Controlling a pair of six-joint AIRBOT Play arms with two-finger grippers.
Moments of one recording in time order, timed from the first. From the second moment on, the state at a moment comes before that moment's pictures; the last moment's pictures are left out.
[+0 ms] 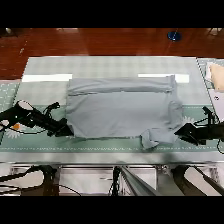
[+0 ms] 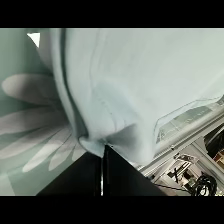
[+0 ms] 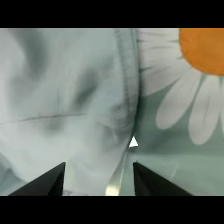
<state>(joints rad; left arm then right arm) 0.21 -1.42 0.62 0.95 -1.30 -1.18 -0.66 -1.07 0.49 -1.09 1.26 1.18</state>
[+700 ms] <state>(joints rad) 0.21 -1.21 0.70 0.90 -1.23 -1.12 -0.60 -0.95 0.54 -0.73 1.20 1.06</state>
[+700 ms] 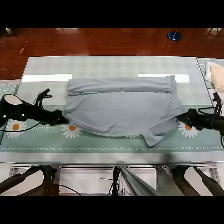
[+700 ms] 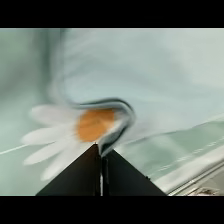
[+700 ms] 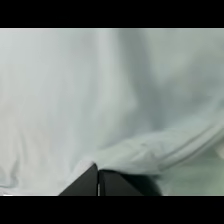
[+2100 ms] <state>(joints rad) 0.20 -1.57 1.17 0.75 -0.93 -1.11 -0.23 -1.44 1.01 -0.64 0.43 1.09</state>
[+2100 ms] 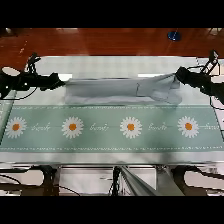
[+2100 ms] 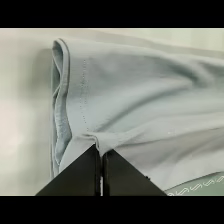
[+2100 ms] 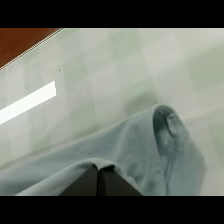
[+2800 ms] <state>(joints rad) 0.24 -1.61 1.24 0.77 -0.86 -1.11 -0.23 -1.48 1.04 -0.76 0.47 1.09</state>
